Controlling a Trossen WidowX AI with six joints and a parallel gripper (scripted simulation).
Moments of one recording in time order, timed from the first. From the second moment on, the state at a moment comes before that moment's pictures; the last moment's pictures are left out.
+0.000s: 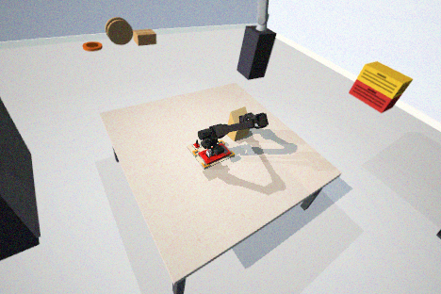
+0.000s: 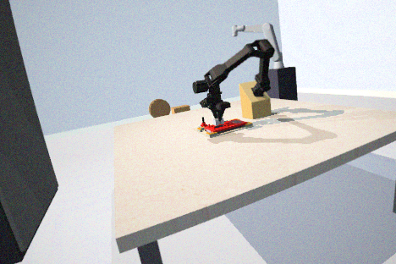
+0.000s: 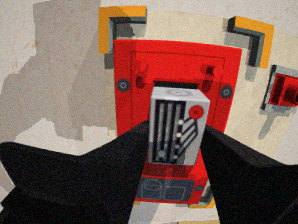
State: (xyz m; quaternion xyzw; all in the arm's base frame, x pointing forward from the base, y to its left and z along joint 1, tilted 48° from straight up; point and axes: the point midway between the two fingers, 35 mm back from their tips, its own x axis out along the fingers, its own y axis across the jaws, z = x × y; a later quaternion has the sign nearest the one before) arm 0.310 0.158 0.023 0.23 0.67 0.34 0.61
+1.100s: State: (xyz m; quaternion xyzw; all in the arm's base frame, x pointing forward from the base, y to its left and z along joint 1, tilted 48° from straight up) arm 0.309 0.162 0.019 0.23 0.67 0.34 0.61
